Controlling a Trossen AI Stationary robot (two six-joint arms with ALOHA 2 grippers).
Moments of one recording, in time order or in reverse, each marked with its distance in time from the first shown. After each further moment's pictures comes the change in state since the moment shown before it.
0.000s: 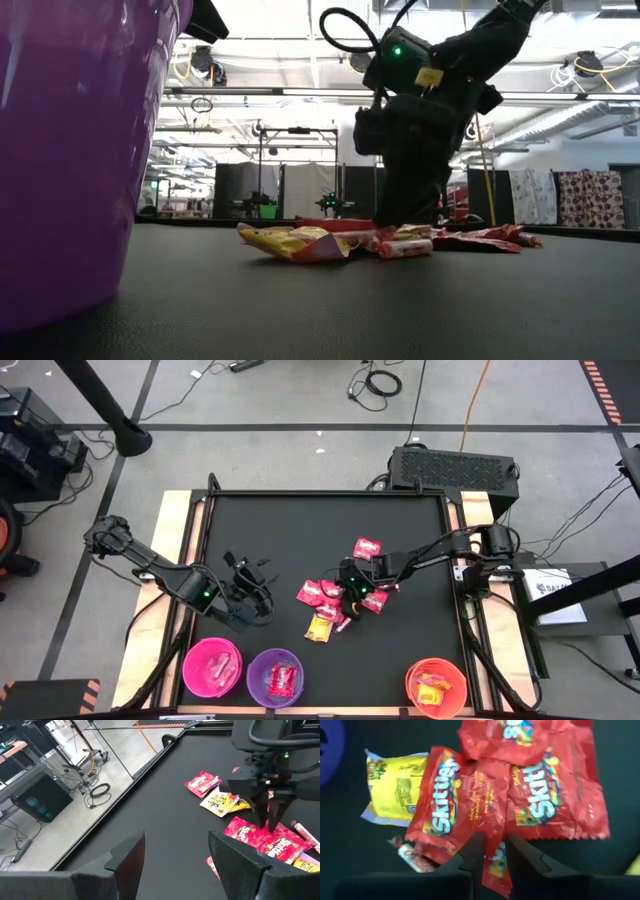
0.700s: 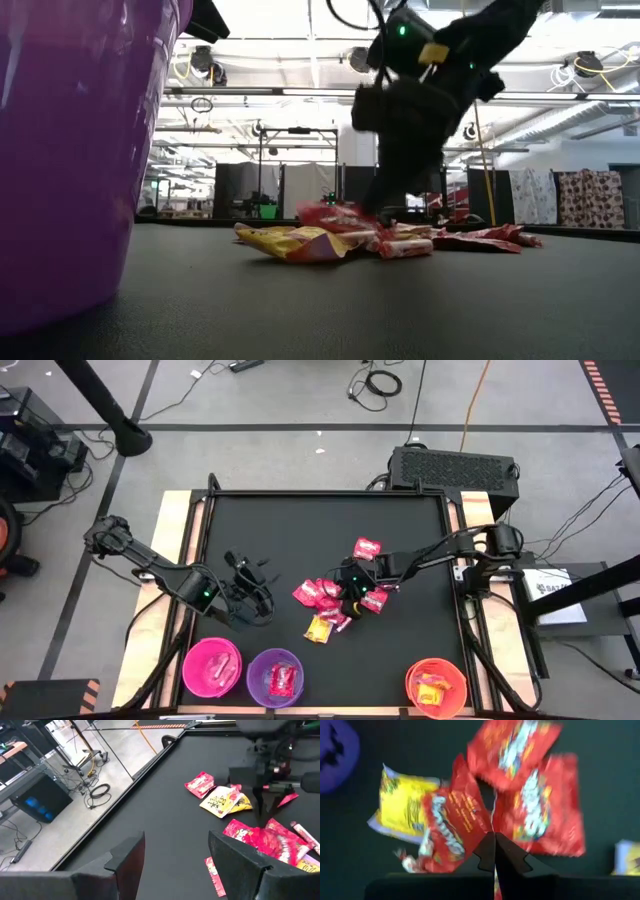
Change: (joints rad) left arm 0.002 0.000 0.000 0.007 0.000 0.007; right arm 0.015 -0.063 0.008 0.016 0.082 -0.103
